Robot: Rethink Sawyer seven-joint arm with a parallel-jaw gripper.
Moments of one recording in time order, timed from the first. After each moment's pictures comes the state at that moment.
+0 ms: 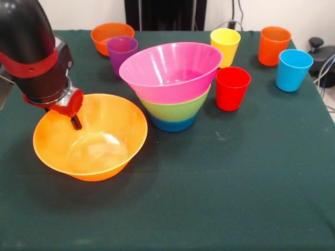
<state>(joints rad) -0.66 -0.23 0.25 1.03 -0.34 1.00 1.79</state>
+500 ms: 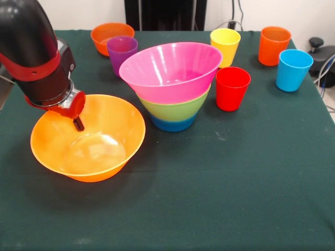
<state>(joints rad) -0.66 -0.22 0.25 1.02 -0.34 1.00 1.79</state>
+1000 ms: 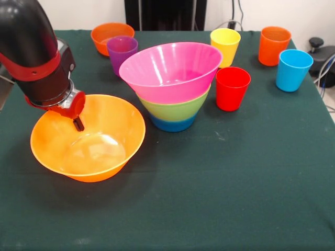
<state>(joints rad) -0.66 -0.22 0.25 1.02 -0.34 1.00 1.79</state>
